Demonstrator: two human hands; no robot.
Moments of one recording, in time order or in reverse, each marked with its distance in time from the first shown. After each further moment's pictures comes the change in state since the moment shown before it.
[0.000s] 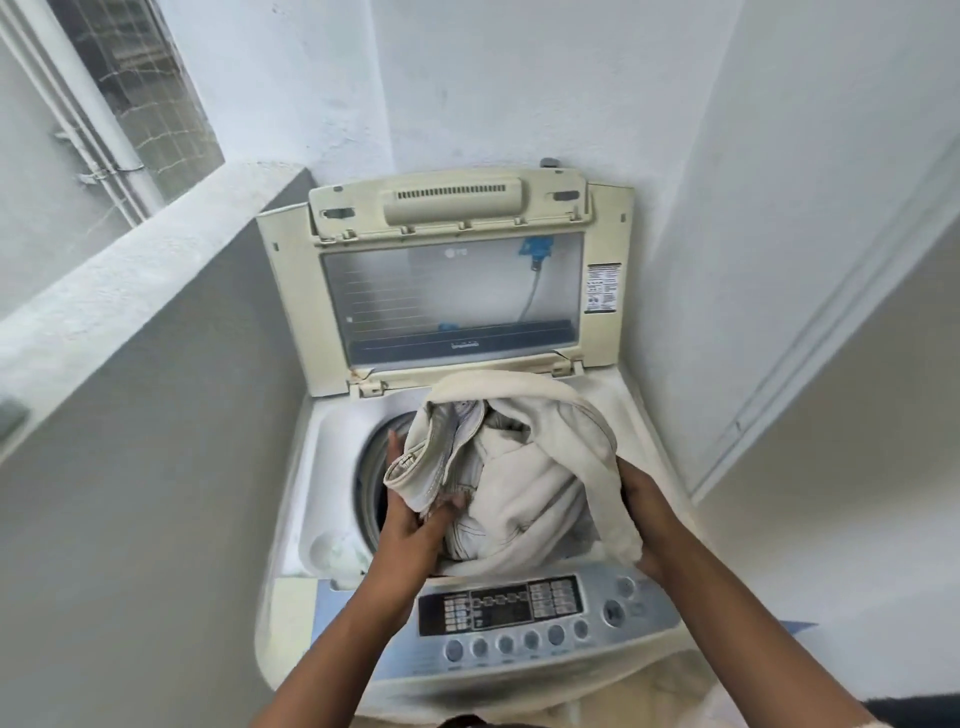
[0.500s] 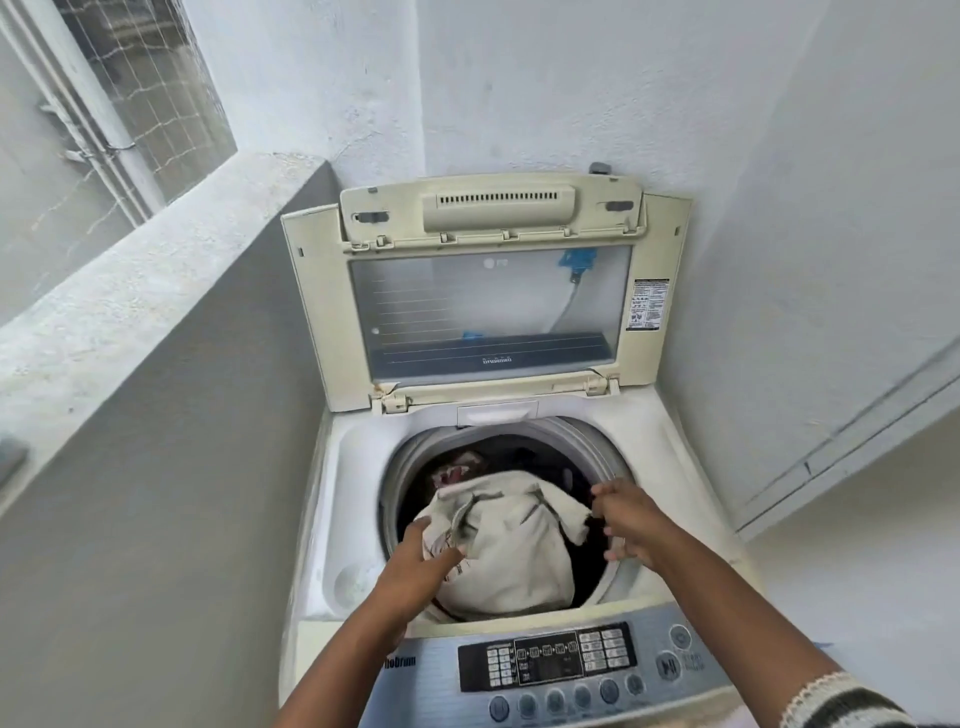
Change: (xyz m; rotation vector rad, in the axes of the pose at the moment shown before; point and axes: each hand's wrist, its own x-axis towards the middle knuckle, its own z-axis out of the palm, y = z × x) left_hand 0.054 -0.048 -0.064 0.343 -0.055 -0.503; right_hand 0.095 0.018 0.017 -0.672 0.361 0.243
